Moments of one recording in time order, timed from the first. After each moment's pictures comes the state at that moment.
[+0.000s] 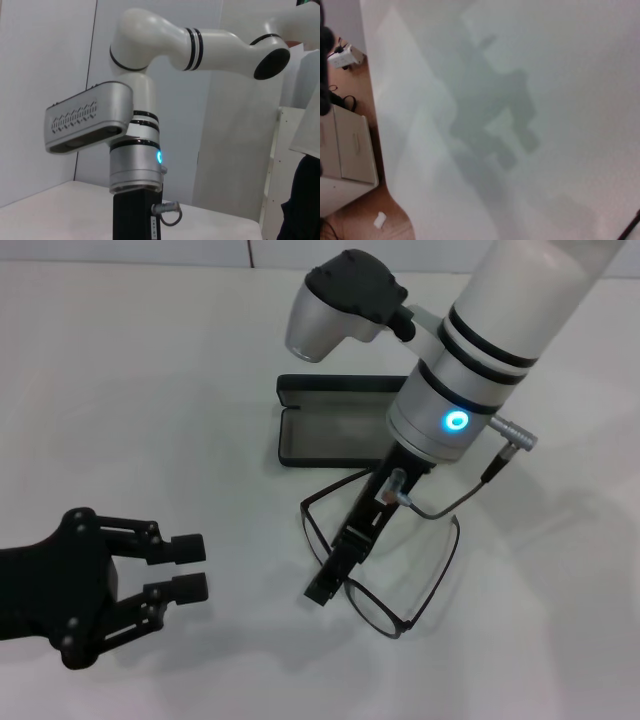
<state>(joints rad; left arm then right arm) -0.16 -2.03 0.88 0.89 1.65 2.02 -1.26 1.24 2.03 -1.84 -0.60 -1.84 -1.39 2.48</state>
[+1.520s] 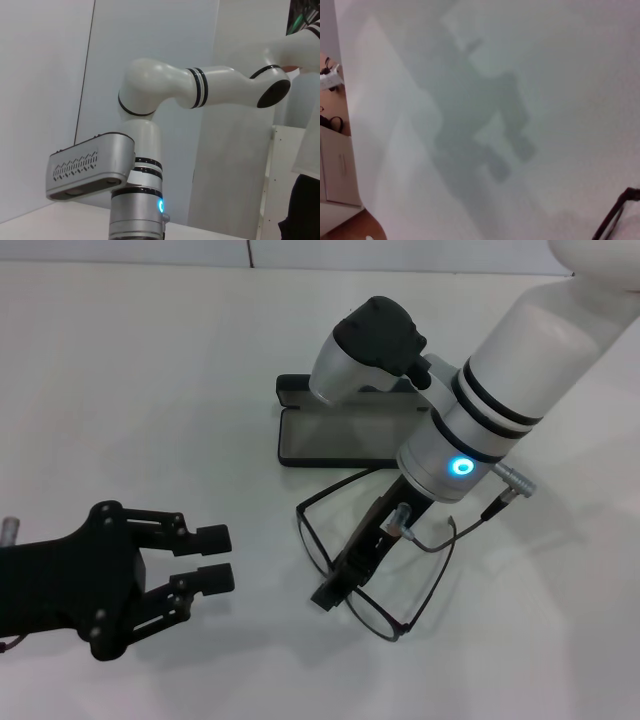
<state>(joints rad) -0.21 -2.05 0.87 0.79 1.66 2.01 -1.20 1.12 2.03 -1.97 -0.63 -1.76 -1.24 2.46</state>
